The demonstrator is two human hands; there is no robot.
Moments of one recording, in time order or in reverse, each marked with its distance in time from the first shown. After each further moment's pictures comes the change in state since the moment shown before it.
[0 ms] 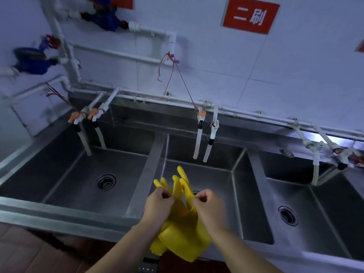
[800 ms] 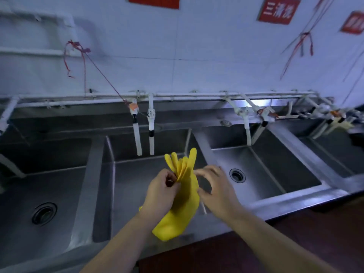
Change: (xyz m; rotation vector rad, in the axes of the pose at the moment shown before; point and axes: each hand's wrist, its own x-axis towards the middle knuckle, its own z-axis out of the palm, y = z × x) left_hand -0.017 0.075 0.109 -0.003 -0.363 0.398; right_hand -0.001 0.059 -0.145 -0.331 0.205 -0.386
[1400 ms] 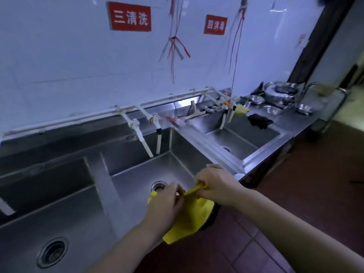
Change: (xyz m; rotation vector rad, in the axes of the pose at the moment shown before) left_hand 0.002 0.128 0.376 0.434 -0.377 0.513; right_hand -0.078 0.299 -0.278 -0.397 -0.191 0.138
